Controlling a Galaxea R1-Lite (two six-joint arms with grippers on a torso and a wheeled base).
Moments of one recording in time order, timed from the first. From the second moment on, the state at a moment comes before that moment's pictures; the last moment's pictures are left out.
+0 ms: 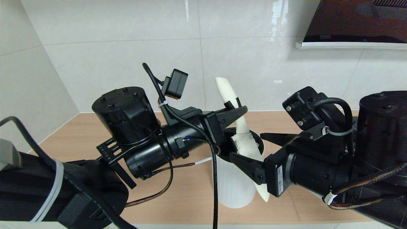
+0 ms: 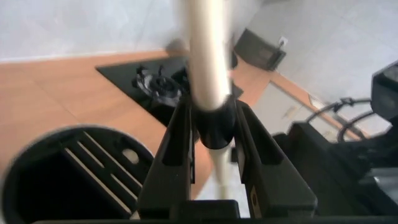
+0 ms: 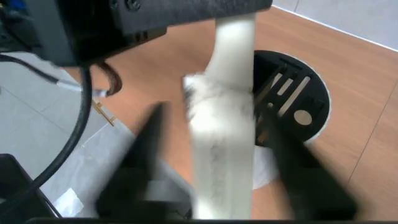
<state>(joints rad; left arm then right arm) -0.72 1.80 -0.83 -1.15 -0.32 -0.54 0.98 1.50 -0.84 -0.45 -0.28 0.09</state>
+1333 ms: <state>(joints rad) -0.64 1.71 -0.81 -1.29 -0.32 -0.08 0.90 1.48 -0.79 -0.51 -0.27 0.07</state>
